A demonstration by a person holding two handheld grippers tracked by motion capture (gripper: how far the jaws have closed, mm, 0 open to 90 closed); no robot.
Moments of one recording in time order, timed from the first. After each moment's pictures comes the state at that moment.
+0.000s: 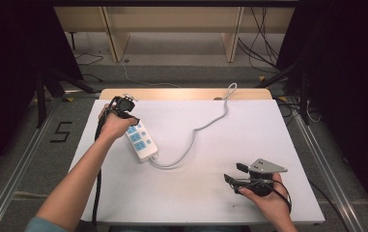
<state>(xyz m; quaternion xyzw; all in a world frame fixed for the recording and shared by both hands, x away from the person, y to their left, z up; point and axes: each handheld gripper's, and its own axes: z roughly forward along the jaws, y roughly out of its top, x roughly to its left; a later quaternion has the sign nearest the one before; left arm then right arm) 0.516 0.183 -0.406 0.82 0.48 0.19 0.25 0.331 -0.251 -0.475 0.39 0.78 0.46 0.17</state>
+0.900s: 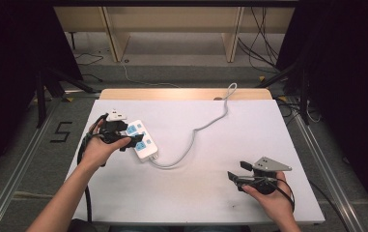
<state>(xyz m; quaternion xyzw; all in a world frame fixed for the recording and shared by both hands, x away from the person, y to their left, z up) 0.430 0.194 -0.403 0.80 0.41 0.19 0.39 0.335 -0.260 -0.473 0.40 0.78 0.46 0.18</state>
